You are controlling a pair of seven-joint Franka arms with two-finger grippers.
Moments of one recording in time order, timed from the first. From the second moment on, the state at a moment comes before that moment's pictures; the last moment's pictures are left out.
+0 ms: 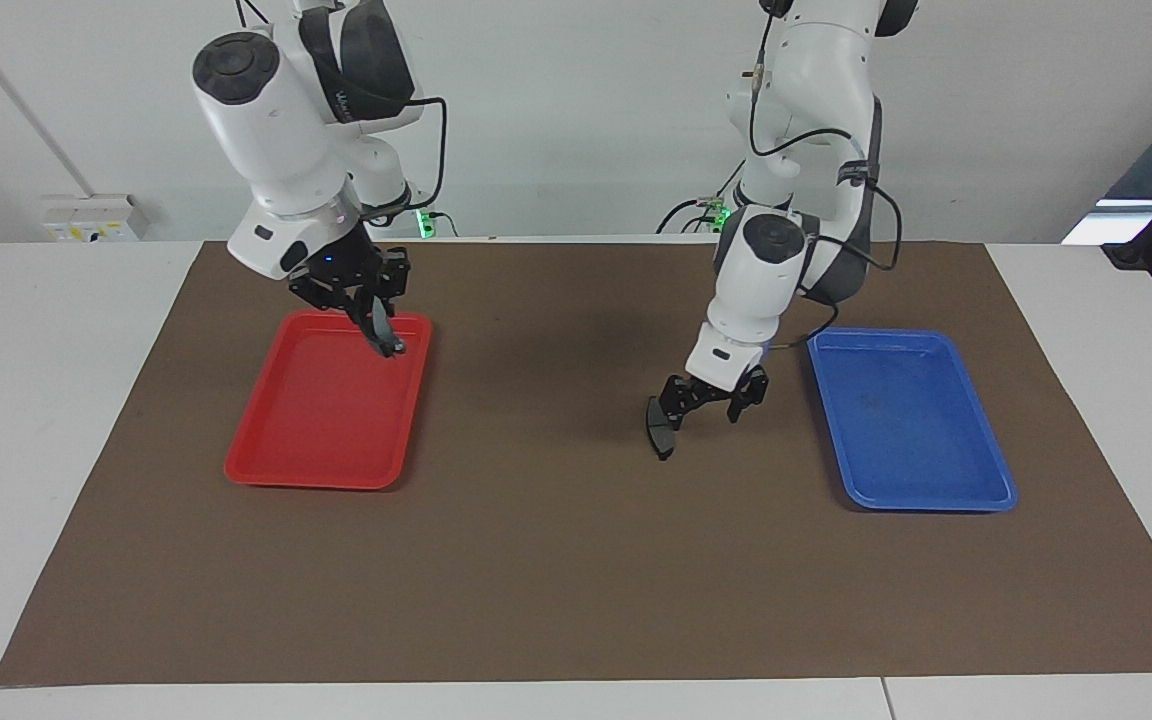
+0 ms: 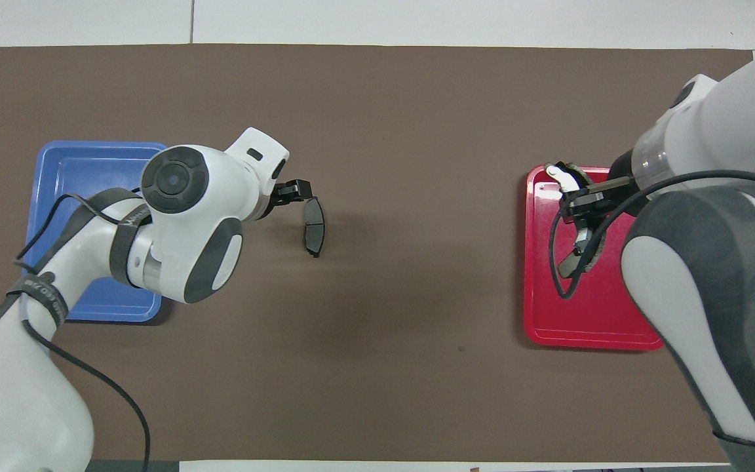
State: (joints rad) left arm -0.39 0.19 -0.03 -1.98 -0.02 2.33 -0.54; right arm 0.36 0.04 -0.11 -1.70 0.07 1.70 0.07
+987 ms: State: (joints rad) left arm 0.00 0.03 -0.02 -1.60 -0.02 1.58 0.01; right arm 0.73 0.58 -0.10 -1.37 0.12 2.00 0.50
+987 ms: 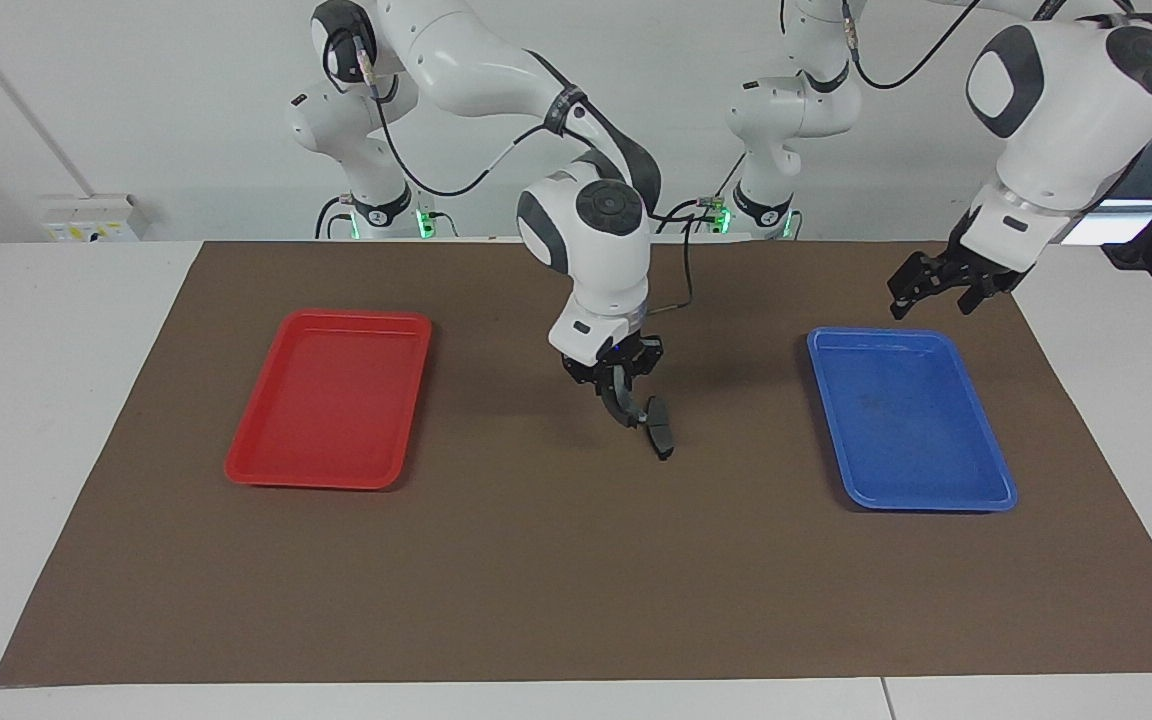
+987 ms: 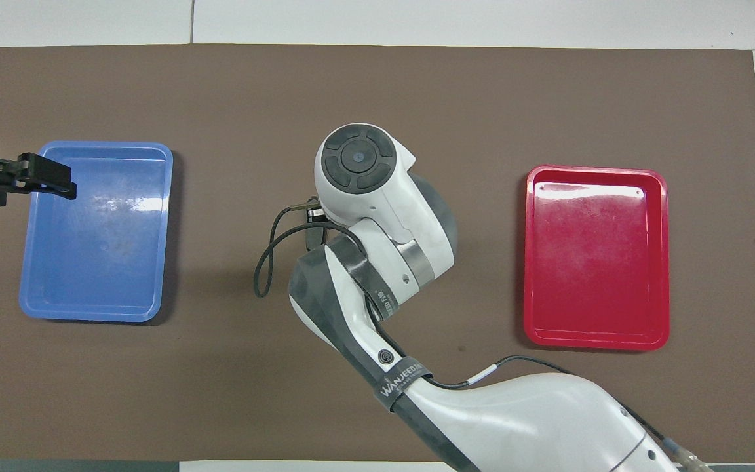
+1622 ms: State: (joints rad) left arm 0.02 0.02 -0.02 -1.57 -0.02 1.53 0.05; right arm 0.75 0.71 -0.10 -1.32 0.12 2.13 0.50
